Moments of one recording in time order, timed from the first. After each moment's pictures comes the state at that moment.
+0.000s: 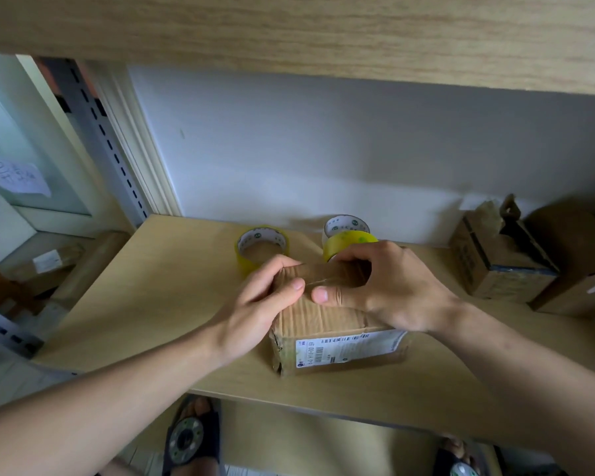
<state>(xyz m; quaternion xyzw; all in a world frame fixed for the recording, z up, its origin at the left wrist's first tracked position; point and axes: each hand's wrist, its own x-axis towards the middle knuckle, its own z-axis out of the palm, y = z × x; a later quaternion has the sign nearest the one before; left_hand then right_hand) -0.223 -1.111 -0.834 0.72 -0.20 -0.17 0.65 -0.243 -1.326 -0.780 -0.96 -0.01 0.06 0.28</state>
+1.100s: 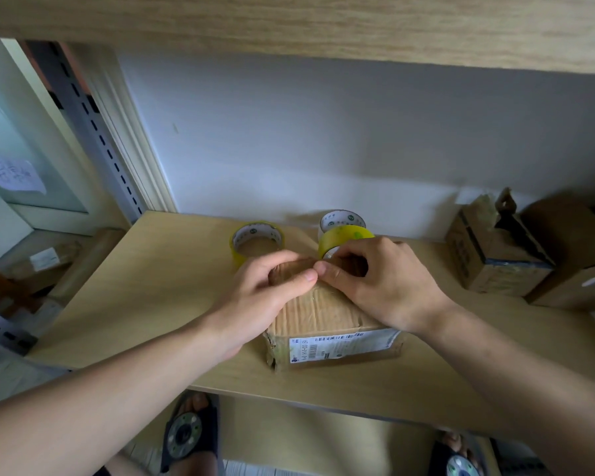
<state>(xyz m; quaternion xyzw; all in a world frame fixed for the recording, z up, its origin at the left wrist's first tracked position) -0.222 -1.128 -0.828 0.72 -0.14 -0.16 0.66 -0.241 -1.326 -0.800 -0.97 0.00 -0.01 0.26</state>
